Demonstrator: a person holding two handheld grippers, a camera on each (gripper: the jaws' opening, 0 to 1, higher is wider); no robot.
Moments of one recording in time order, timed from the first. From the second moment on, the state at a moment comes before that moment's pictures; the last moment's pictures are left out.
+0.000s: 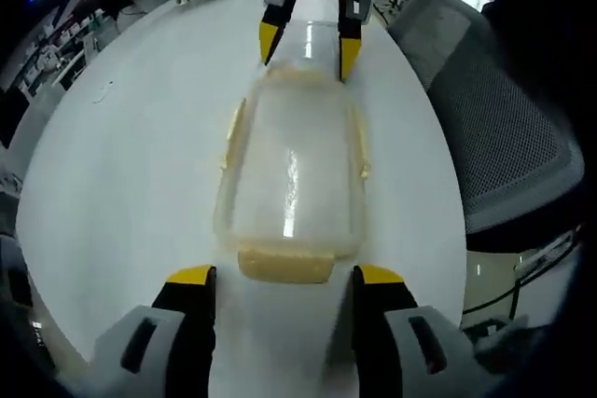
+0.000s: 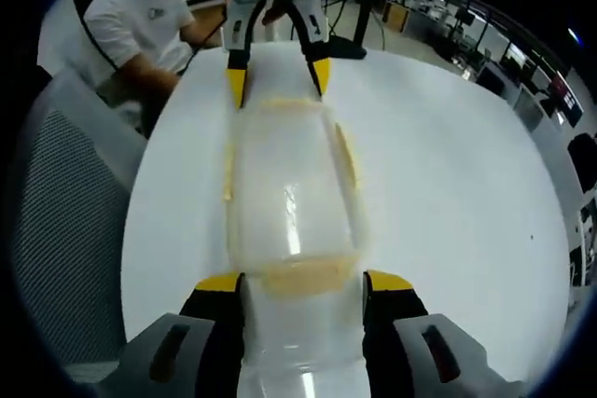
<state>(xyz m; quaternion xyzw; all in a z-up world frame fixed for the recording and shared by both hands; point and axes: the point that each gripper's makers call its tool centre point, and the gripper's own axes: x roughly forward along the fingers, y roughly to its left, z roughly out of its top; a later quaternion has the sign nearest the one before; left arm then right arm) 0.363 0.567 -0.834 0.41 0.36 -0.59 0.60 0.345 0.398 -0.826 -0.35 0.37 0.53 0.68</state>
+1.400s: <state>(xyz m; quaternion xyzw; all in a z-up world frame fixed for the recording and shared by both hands) 0.357 0.555 -0.838 0.41 0.37 -0.61 0.57 0.341 0.392 -0.844 -0.40 0.45 0.52 0.60</state>
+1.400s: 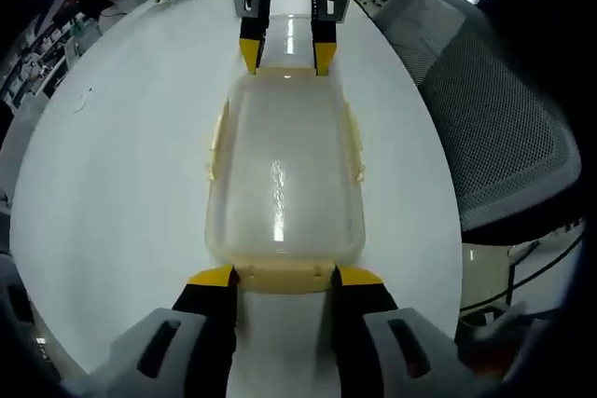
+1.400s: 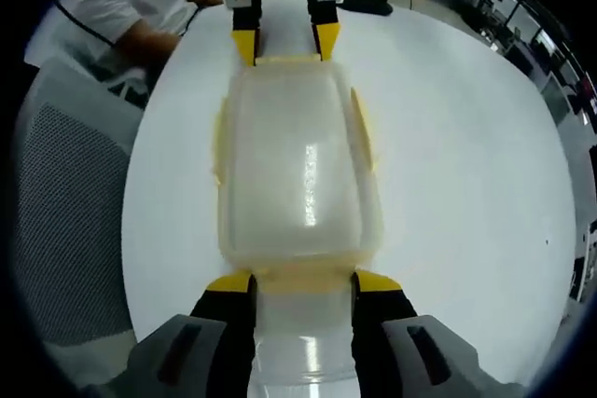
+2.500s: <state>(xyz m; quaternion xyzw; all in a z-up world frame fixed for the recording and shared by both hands) 0.353 0.555 -0.827 0.42 0.40 -0.60 0.55 0.337 0.393 -0.829 -0.42 0.48 0.53 0.56</state>
